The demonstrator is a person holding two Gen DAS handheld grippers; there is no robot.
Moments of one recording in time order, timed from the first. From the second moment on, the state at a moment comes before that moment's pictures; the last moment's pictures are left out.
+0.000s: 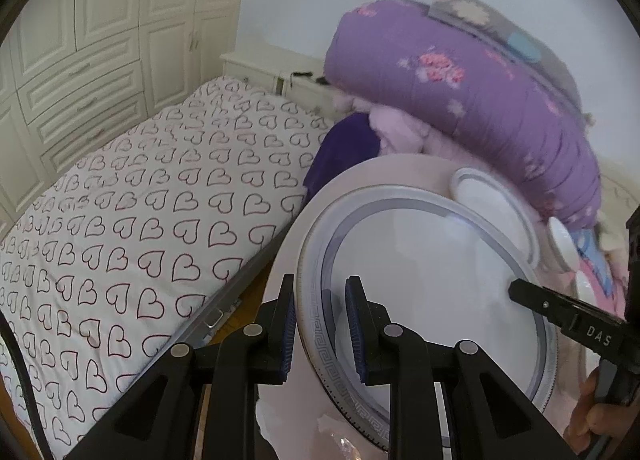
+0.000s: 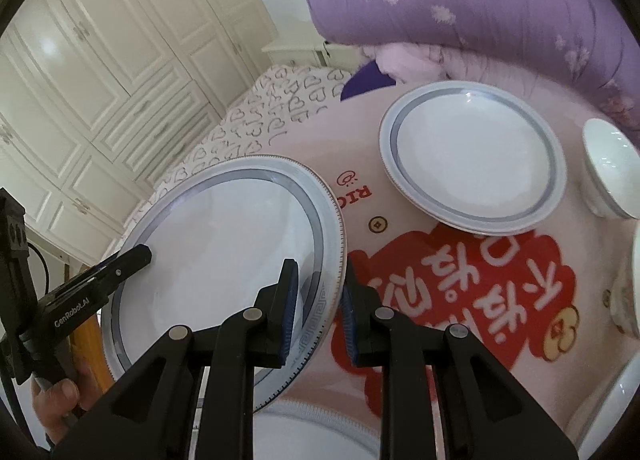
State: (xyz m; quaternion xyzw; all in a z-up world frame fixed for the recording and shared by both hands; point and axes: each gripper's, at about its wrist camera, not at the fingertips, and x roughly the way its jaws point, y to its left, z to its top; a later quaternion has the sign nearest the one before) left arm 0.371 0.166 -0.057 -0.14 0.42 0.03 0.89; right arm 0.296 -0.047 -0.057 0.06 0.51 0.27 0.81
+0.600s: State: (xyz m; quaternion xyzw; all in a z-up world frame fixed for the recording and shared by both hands) left arm 0.239 0.111 -0.021 -0.12 0.40 0.00 0.91; right arm 0.204 -0.121 -0.034 0.08 0.49 0.26 0.83
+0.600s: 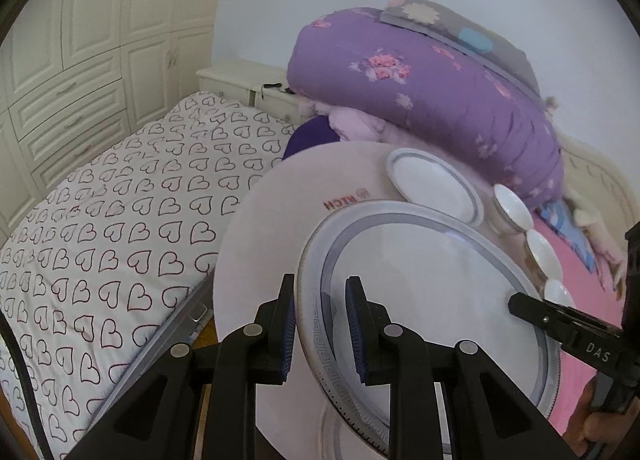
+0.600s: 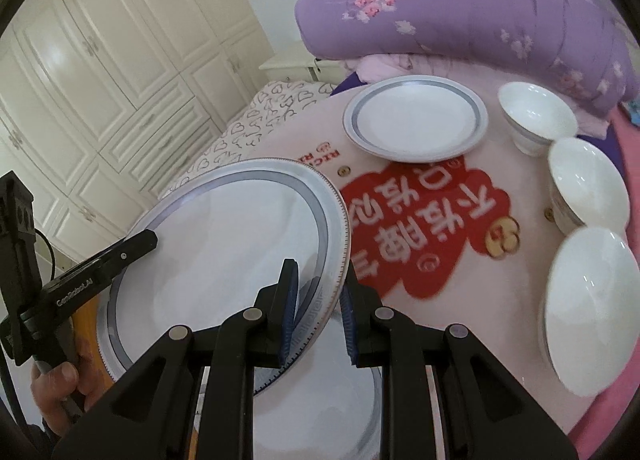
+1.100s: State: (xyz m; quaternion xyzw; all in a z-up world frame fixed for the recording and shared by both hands) left arm 0.206 0.066 -0.040 -0.08 0.43 0.00 0.90; right arm 0.151 -0.154 -0.059 0.09 0.51 0.26 0.82
